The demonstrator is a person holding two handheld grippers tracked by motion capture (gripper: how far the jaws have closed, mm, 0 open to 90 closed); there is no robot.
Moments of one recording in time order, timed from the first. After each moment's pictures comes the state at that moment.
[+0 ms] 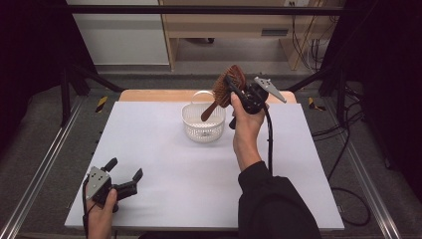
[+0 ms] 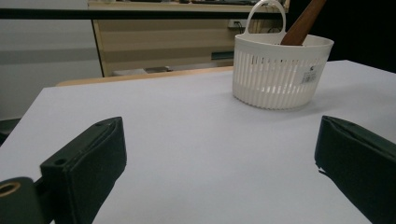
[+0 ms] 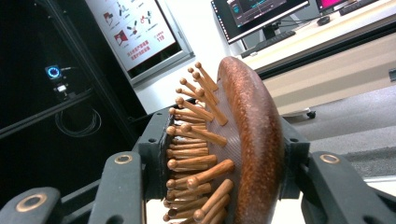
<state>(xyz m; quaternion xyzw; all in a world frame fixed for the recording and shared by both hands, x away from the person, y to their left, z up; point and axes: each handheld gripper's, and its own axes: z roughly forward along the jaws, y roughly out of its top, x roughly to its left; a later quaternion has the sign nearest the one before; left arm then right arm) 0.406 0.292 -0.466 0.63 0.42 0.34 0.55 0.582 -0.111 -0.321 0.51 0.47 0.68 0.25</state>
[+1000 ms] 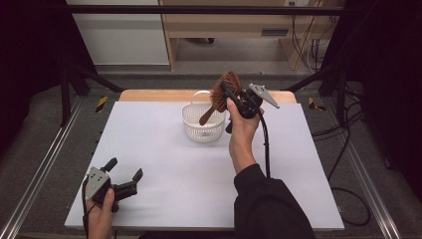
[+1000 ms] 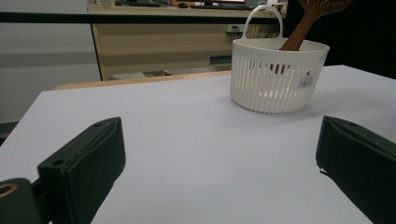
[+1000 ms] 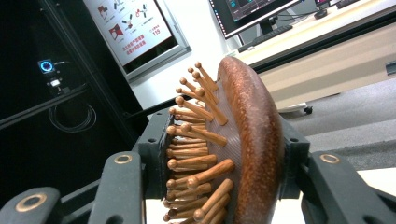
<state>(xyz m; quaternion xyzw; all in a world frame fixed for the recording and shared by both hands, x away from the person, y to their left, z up) 0.406 0.294 -0.466 0.63 0.42 0.35 0.55 0.586 -0.101 -0.345 0.51 0.47 0.67 0.25</state>
